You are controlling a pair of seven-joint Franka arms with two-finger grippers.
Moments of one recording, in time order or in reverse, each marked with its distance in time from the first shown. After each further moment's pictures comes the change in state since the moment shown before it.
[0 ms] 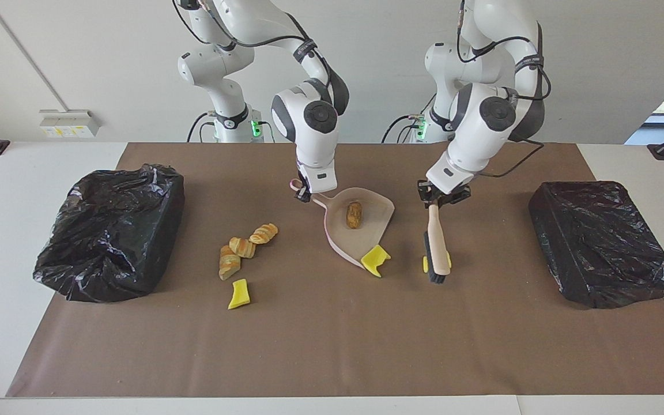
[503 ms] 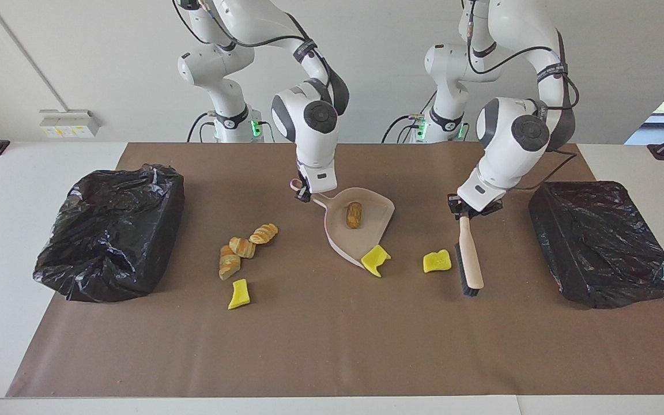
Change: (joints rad) left arm 0.122 0.102 -0.001 0.032 0.122 -0.008 0.051; right arm 0.000 0.000 0.000 0.000 0.002 0.000 0.003
